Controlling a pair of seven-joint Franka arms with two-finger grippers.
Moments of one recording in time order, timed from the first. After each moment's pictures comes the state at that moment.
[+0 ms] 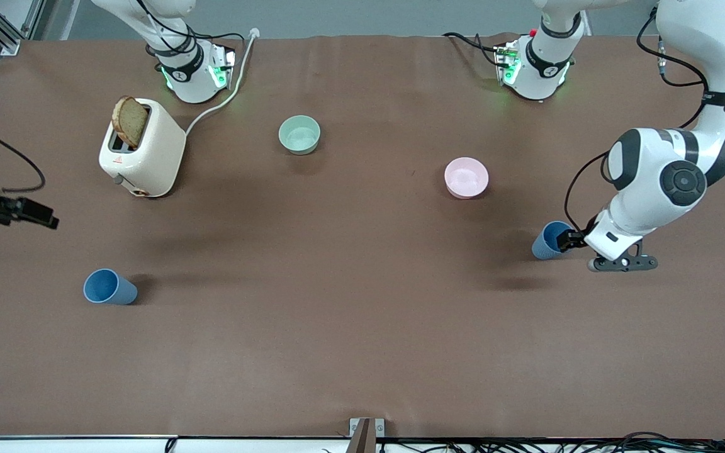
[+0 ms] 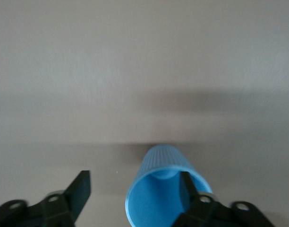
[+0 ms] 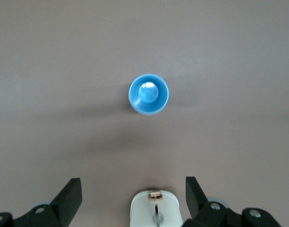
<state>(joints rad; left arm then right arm) 0.09 0.28 -0.15 -2.11 0.08 2.37 -0.12 -0.17 0.19 0.02 -1.66 0.00 1.83 -0.05</state>
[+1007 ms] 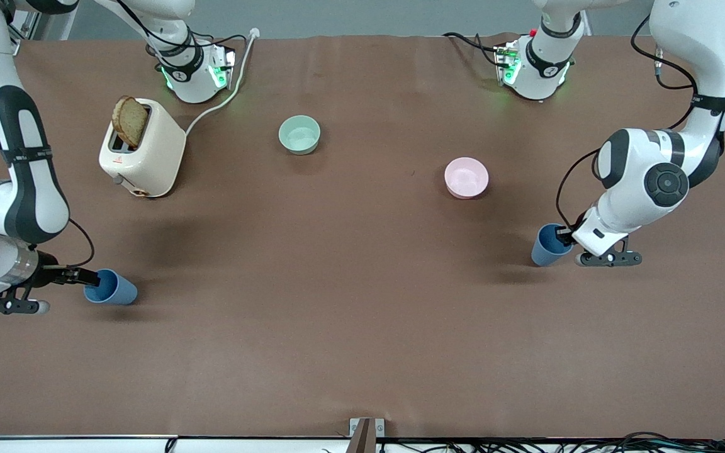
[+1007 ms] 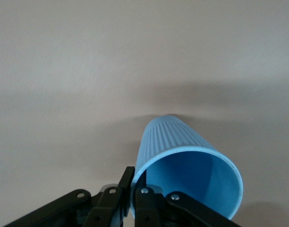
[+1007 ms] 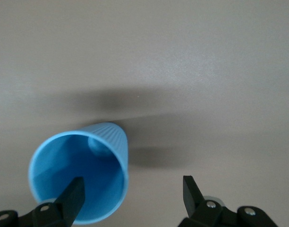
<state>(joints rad) 0.08 0.29 -0.19 -2.09 0.08 2.37 -0.13 -0.25 0.57 0.02 -1.67 0.01 2.23 -0.18</state>
